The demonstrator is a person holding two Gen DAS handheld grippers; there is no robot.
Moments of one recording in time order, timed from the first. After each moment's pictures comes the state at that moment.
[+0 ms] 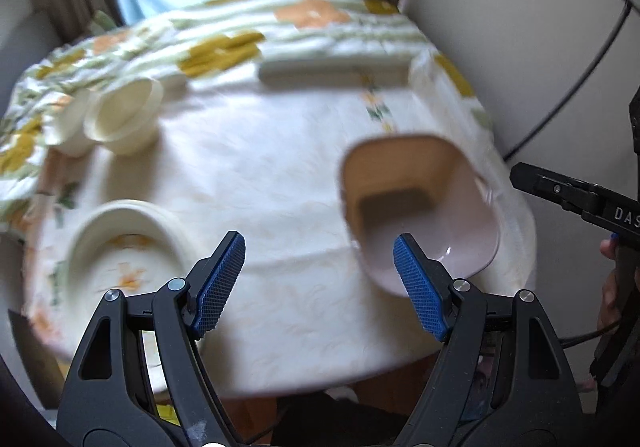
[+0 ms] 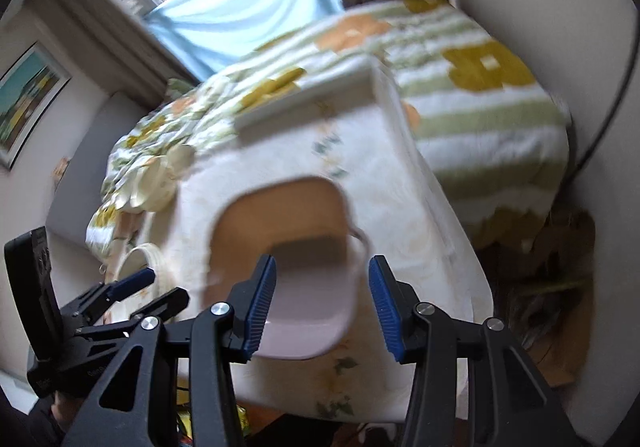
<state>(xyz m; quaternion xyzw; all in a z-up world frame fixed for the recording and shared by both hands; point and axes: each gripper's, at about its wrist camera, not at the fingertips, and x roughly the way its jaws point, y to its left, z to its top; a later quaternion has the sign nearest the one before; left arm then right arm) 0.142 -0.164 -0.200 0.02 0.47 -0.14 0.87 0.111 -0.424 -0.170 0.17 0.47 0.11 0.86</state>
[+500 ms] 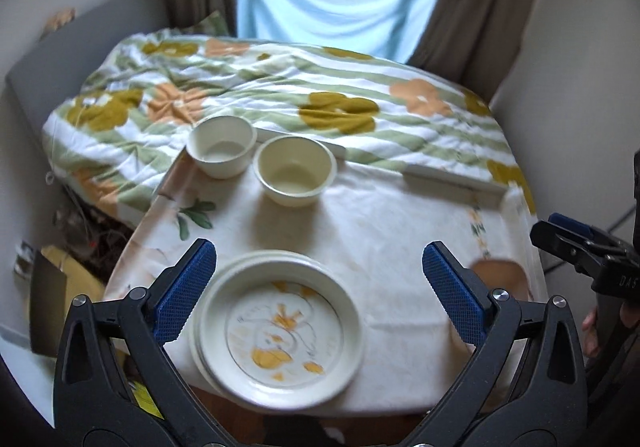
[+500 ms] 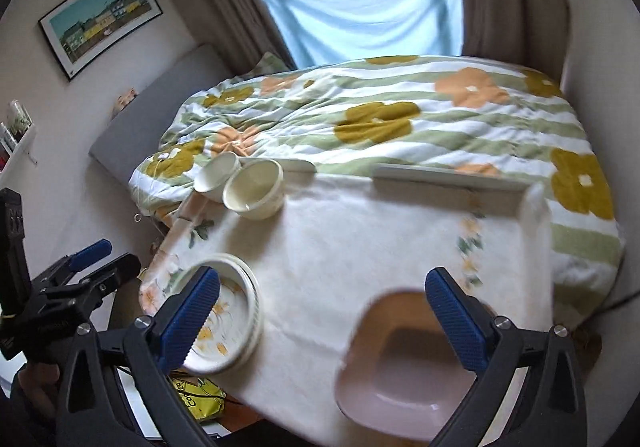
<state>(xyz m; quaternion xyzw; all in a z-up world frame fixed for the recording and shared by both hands) 0.165 0.000 -0.125 -0.10 0.41 0.01 0.91 0.185 -0.290 -0.105 0.06 0.44 0.23 0.86</state>
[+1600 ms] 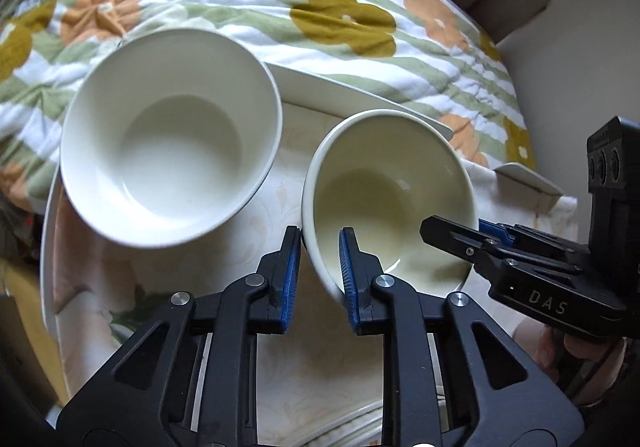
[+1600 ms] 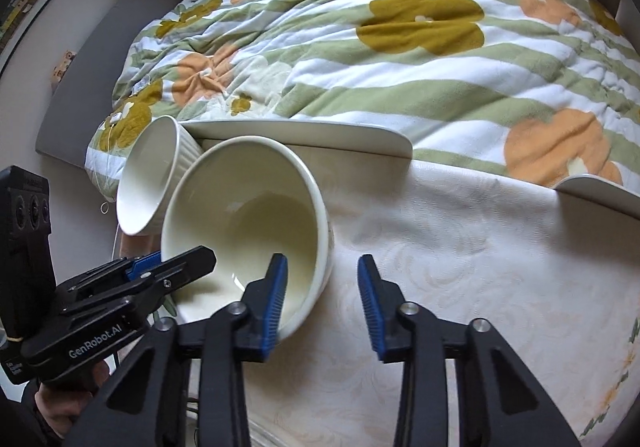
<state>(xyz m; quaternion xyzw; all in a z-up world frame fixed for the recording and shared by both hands) 0.398 0.095 -0.300 -0.14 0.58 -0.10 0.80 0.374 -0.109 -0.266 0.07 0.62 0.20 0.76</state>
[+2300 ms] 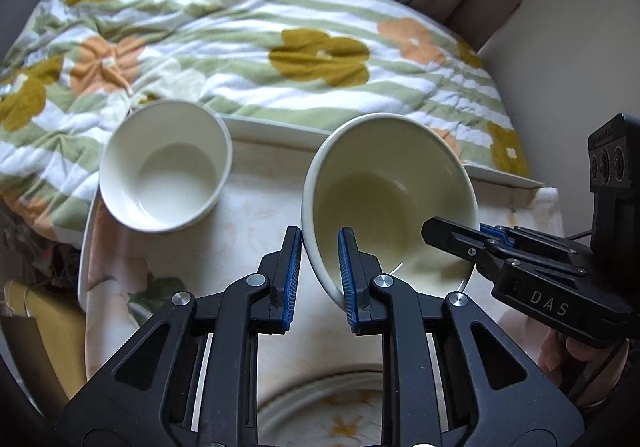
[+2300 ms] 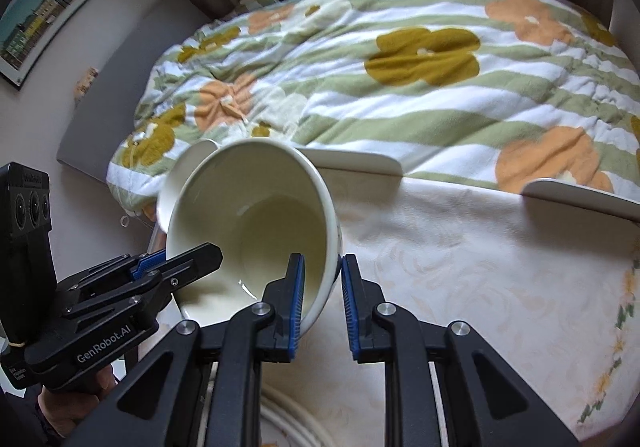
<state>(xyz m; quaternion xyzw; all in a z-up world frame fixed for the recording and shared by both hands) 0.358 0.056 -0.222 -0.10 0.52 -0.11 0.84 0.339 -0.141 -0.208 0.10 0.56 0.22 0.79</state>
